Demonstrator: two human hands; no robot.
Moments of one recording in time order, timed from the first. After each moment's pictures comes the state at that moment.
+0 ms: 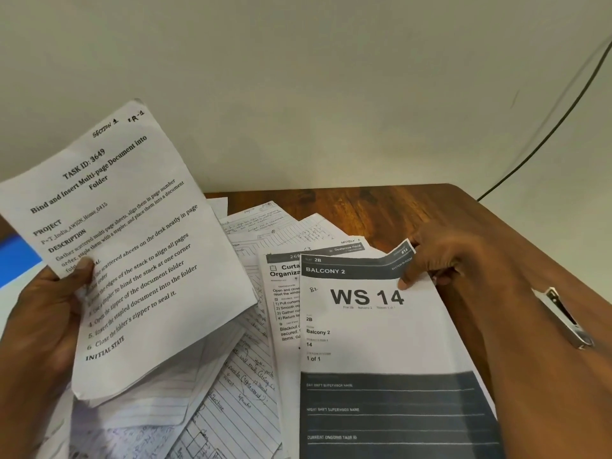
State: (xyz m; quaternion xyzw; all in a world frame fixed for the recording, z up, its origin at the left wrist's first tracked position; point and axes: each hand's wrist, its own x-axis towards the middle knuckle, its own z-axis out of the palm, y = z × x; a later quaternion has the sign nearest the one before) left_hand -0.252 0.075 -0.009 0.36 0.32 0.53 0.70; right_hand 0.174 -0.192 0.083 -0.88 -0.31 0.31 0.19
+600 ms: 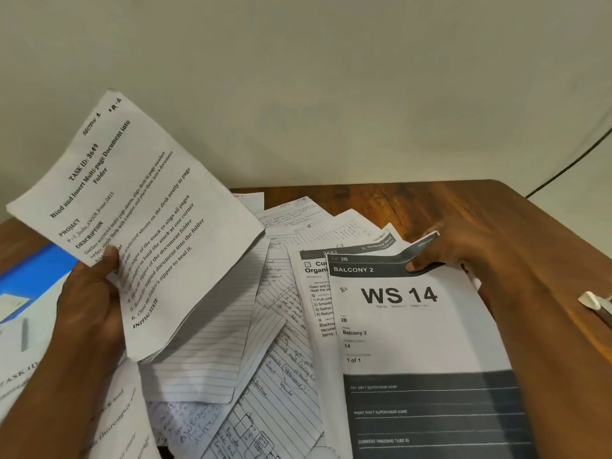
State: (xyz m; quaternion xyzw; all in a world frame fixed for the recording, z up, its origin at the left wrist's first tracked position) left_hand -0.275 0.088 -0.009 0.27 0.23 0.58 0.73; right_hand 0.149 -0.162 0.072 -0.90 -0.33 0.18 0.23
